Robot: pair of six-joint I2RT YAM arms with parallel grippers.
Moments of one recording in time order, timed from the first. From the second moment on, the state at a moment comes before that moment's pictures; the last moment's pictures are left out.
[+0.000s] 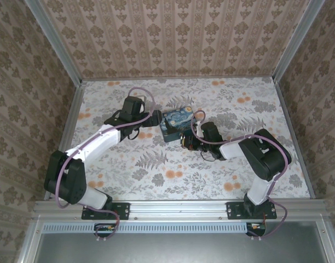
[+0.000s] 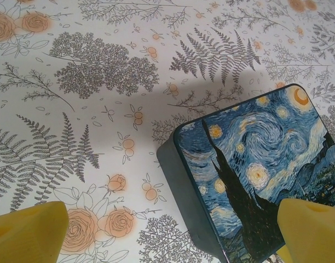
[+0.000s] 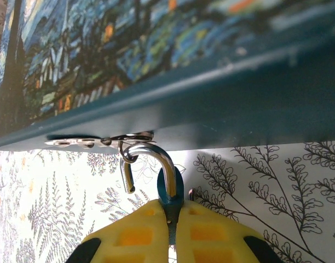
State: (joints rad) left arm -0.52 1.47 1.03 -0.29 0.01 -0.44; right arm 0.48 1.77 0.64 0.47 -0.37 0.64
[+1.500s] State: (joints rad) left arm -0.74 1.77 1.17 -0.33 -0.24 -0.41; right arm 0.47 1.73 0.53 0.65 -0.26 1.14
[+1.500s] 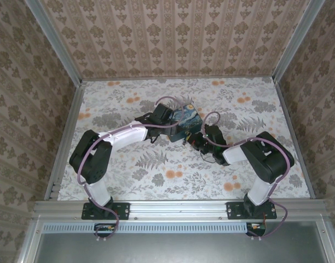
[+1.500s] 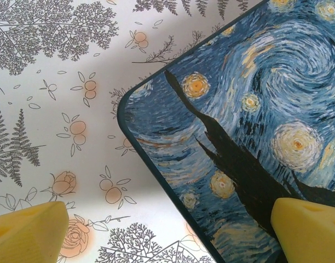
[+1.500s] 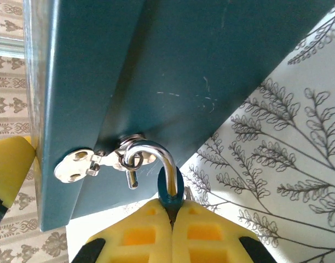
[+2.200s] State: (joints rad) left arm -0.75 1.80 1.17 -0.25 -0.23 -0.42; right arm 0.36 1.73 0.67 0.41 -0.27 0.99
